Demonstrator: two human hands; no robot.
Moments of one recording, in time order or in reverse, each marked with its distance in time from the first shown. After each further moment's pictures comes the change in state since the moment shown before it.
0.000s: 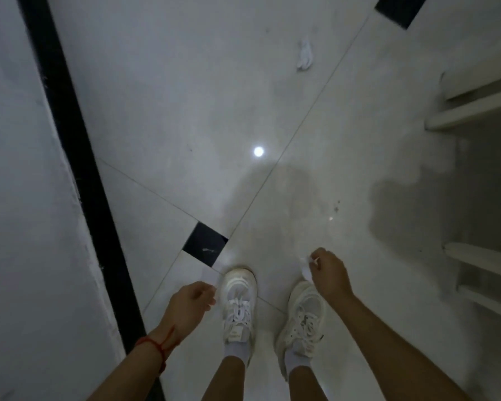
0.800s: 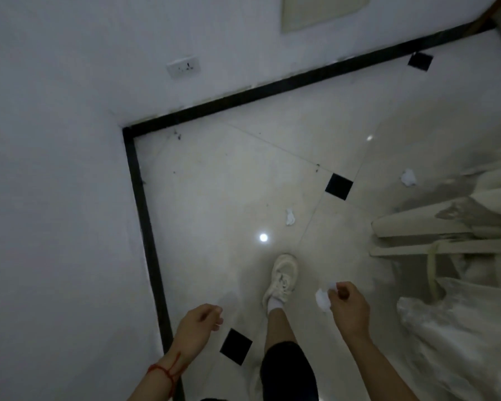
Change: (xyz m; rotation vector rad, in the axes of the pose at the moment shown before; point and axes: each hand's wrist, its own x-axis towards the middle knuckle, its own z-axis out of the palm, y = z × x) left_hand -0.208 0.263 -0.191 -0.082 0.086 0.229; right_hand -0.136 -0.217 -0.298 0.599 0.419 0.077
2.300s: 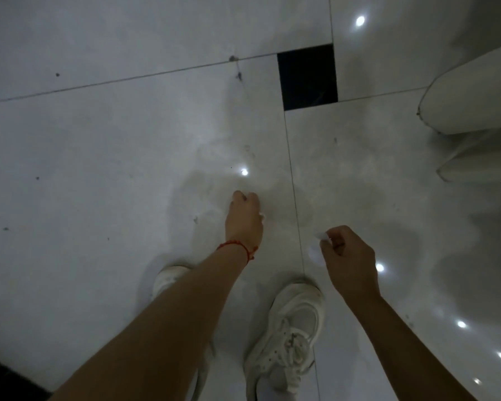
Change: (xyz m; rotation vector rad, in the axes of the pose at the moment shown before) left_hand 0.550 0.101 0.293 1.096 -0.187 0.540; right_hand 0.350 0.131 0.216 0.109 0.136 0.269
